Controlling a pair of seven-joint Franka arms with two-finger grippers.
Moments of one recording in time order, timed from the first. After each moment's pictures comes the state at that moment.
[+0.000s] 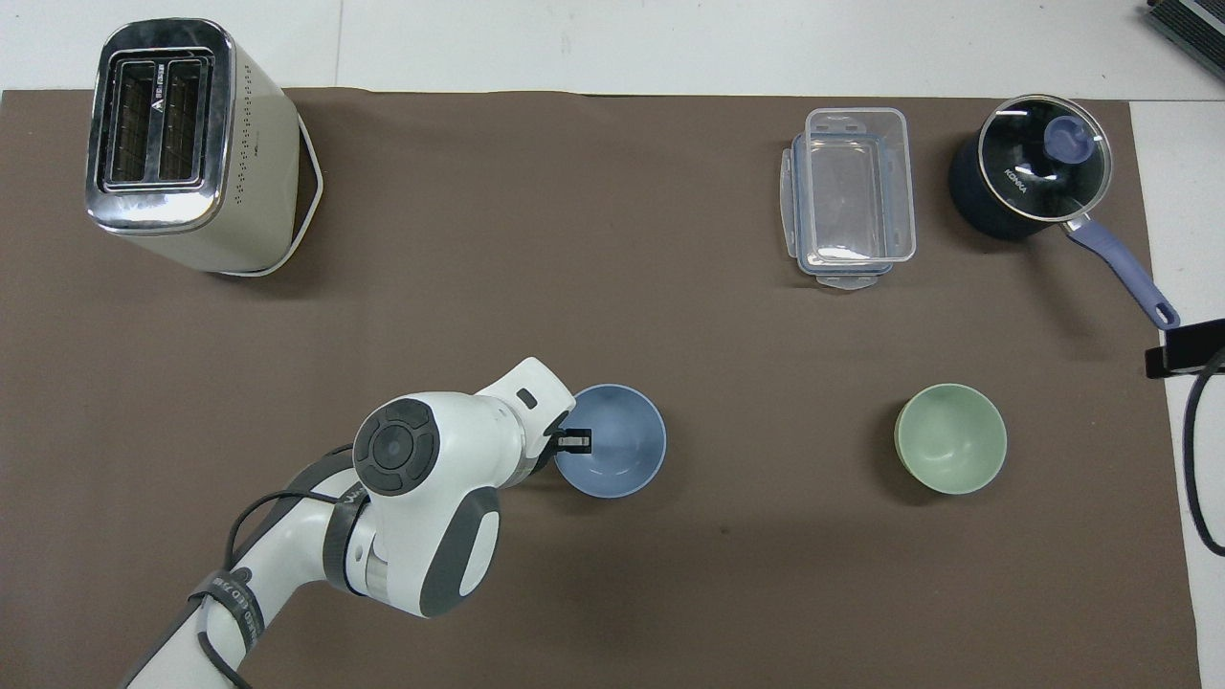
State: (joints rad) left arm -0.69 0.13 0.01 -2.25 -0.42 2.54 -0.26; right arm -0.01 -0.09 -0.07 -1.52 -0.01 1.41 0.03
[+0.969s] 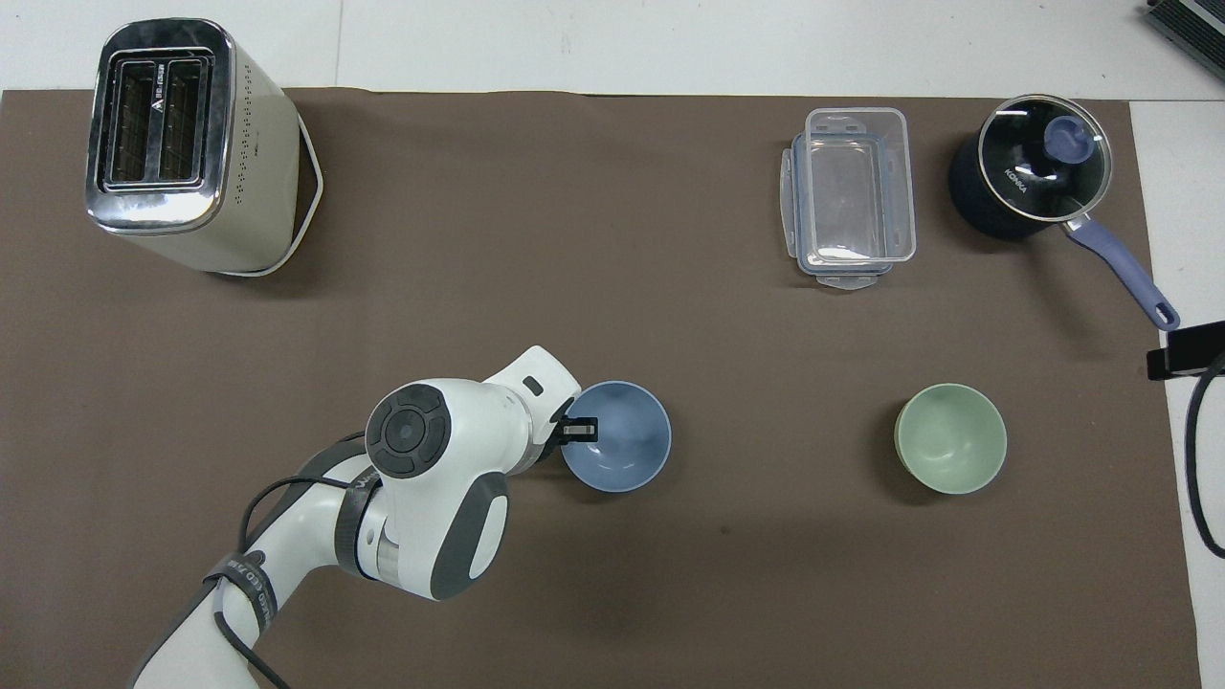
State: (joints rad) left arm -0.67 0.14 0.05 -2.19 -0.42 2.51 -0.27; right arm -0.01 -0.10 -0.07 -1.58 -0.01 1.42 0.01
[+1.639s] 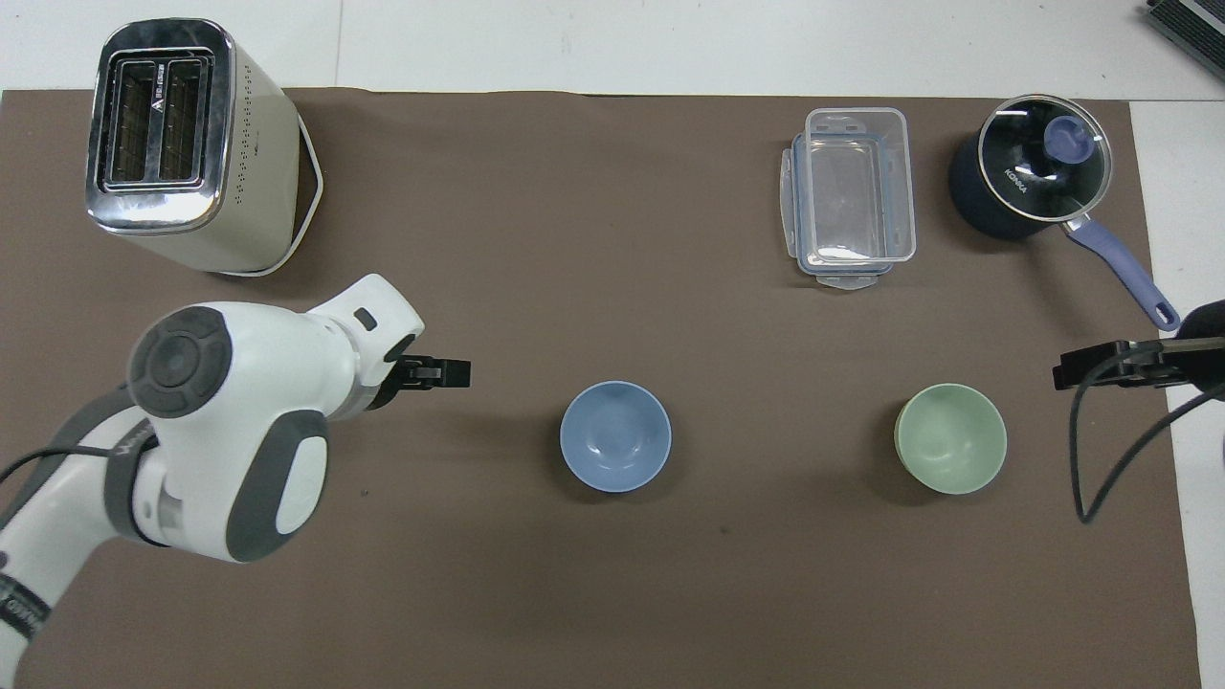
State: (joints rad) left arm -0.36 -0.06 0.06 -2.15 -0.16 2.20 -0.08; right arm -0.02 -0.11 -0.08 -1.95 -0.01 1.79 -0.10
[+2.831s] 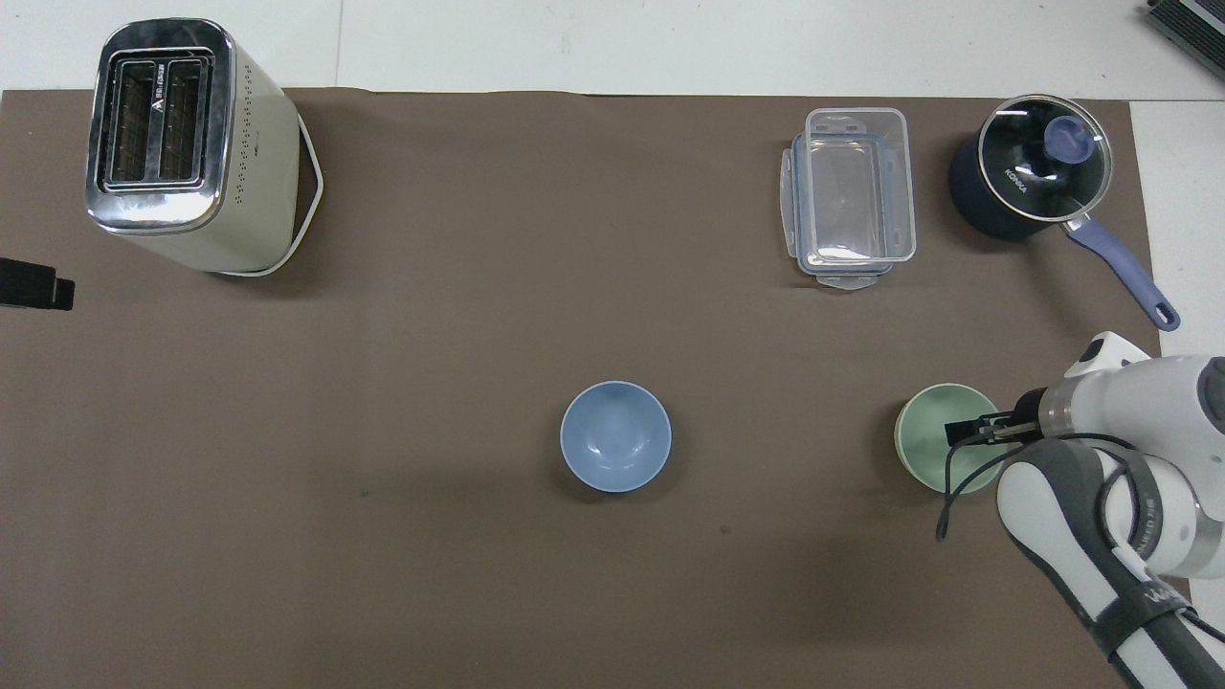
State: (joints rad) left arm -0.10 -0.02 0.07 -1.44 -0.01 1.51 0.10; right arm -0.08 -0.03 -0.08 -2.41 -0.01 2.35 -0.27
